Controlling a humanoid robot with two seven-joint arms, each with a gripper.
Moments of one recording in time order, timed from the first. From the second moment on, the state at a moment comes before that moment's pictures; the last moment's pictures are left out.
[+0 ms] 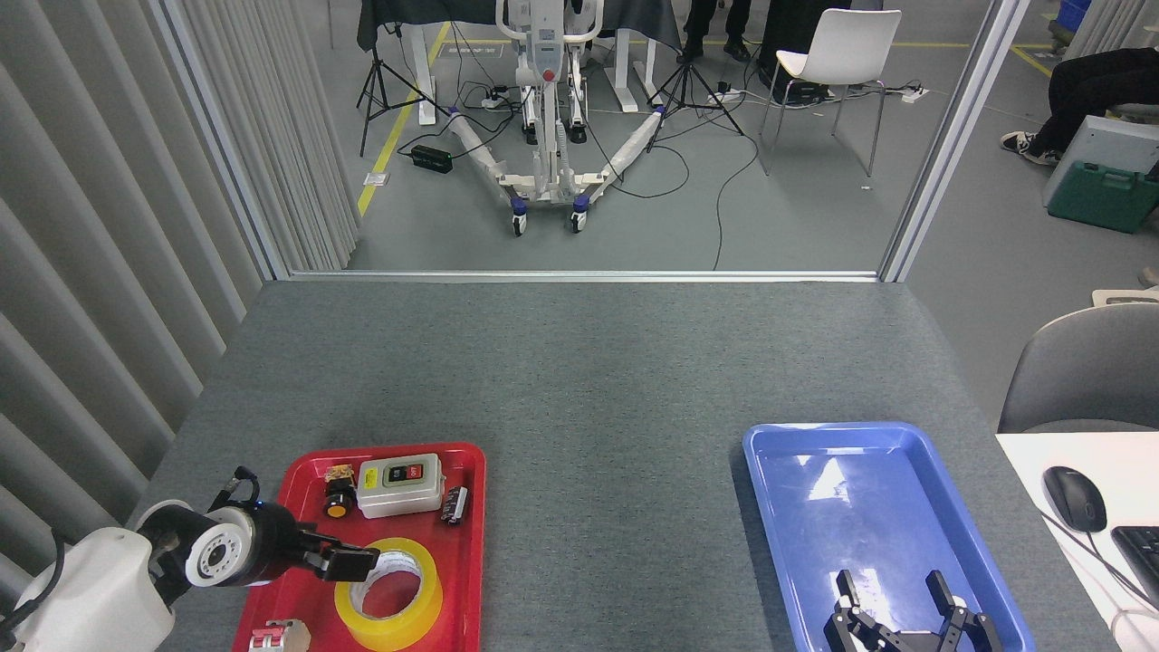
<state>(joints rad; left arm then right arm) -0.48 0.69 -0.66 -1.40 -0.59 -0.09 -0.92 0.30 -0.20 0.01 -1.67 1.27 0.00 -0.16</state>
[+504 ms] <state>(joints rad) -0.55 0.62 -0.70 -1.25 -0.59 -0.10 -1.08 0.30 -0.20 0.01 -1.66 1.27 -0.01 -0.17</state>
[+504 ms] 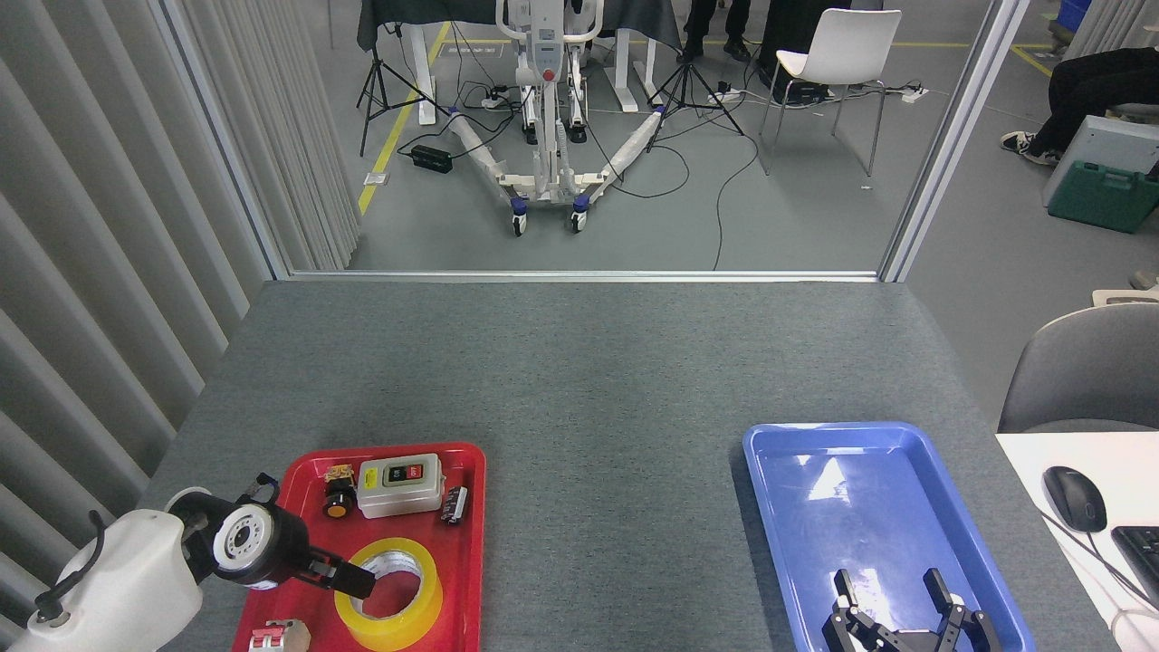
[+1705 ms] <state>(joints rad) -0.61 0.54 -0.77 -1.14 -0.55 -0.20 -1.09 0.29 -0.20 0.01 -1.66 1.28 -0.01 -0.17</state>
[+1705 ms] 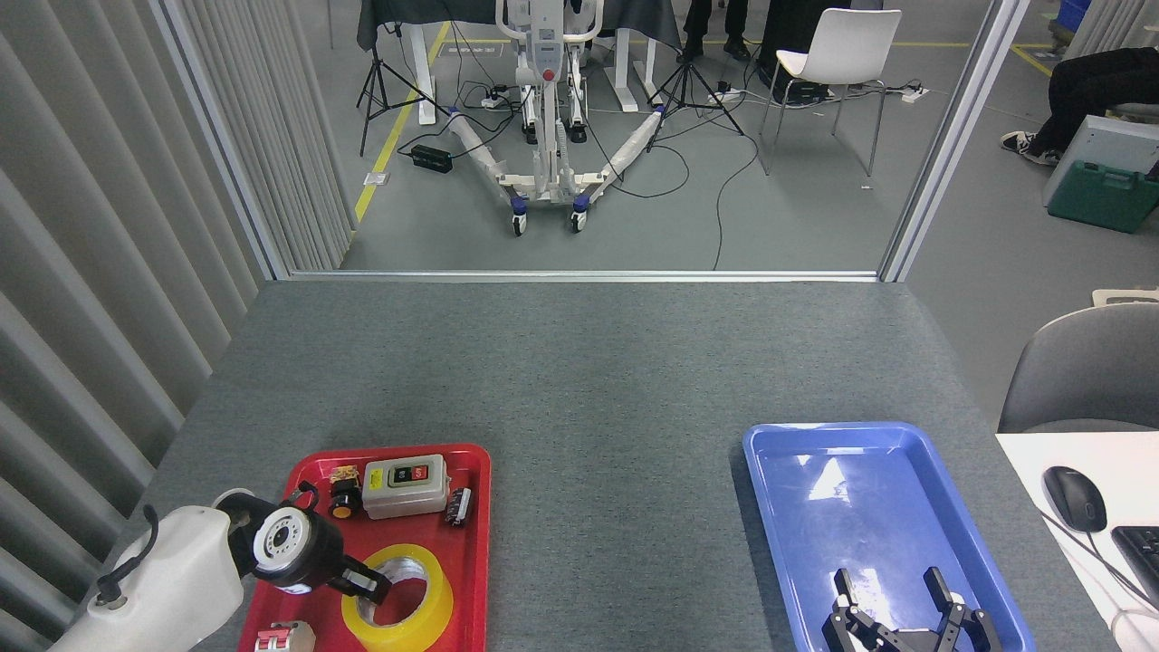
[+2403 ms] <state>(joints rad) -0.63 0.25 -0.48 -1.11 -0.40 -0.75 -0.82 0.29 -0.19 -0.02 -1.65 1.27 -0.18 -0.18</state>
